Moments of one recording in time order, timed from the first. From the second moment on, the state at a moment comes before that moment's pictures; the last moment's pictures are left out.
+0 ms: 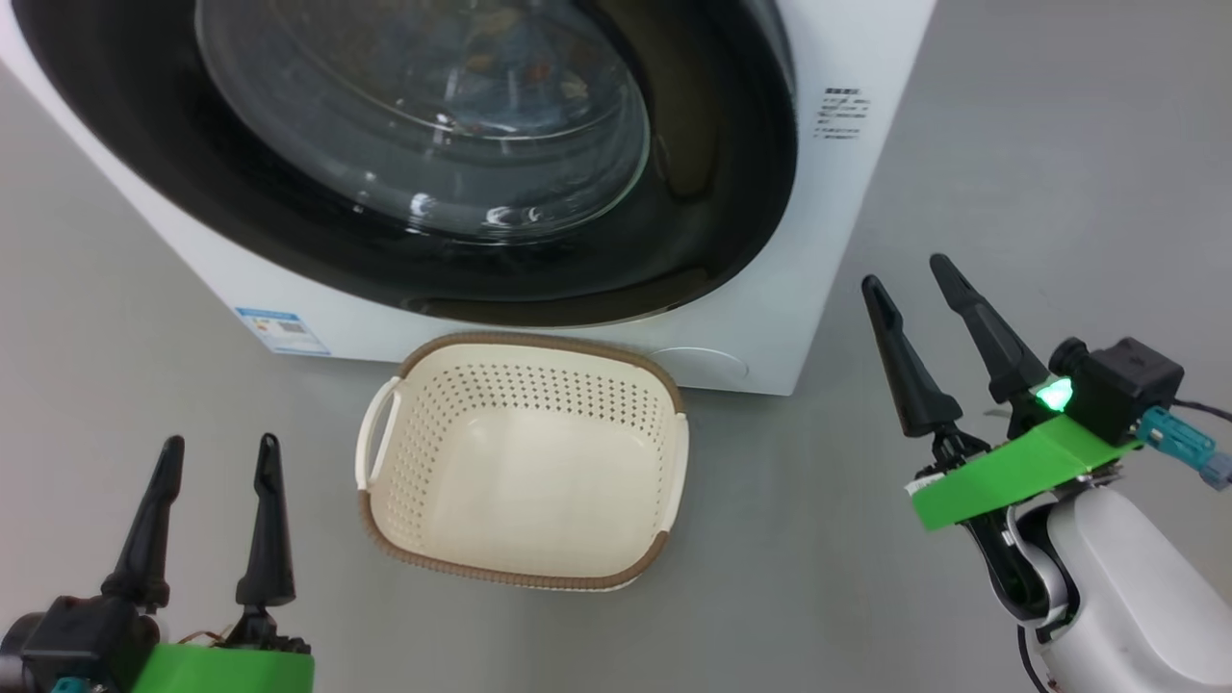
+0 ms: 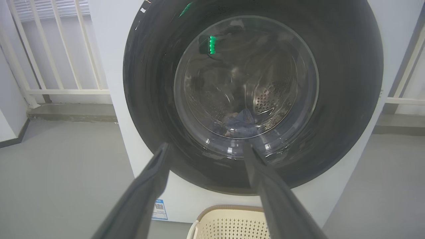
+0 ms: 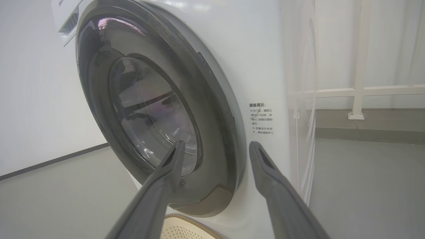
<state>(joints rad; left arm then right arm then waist) -0.10 0.06 0.10 0.10 -0.18 -0.13 -0.26 -0.40 -0.25 0.33 0.24 0.54 0.13 -0.25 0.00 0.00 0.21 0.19</state>
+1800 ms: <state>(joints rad) -0.05 0.13 0.10 0.11 -0.18 -0.13 -0.26 -0.03 -0.19 0.13 0.04 0.47 0.13 -0.25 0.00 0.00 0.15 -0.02</state>
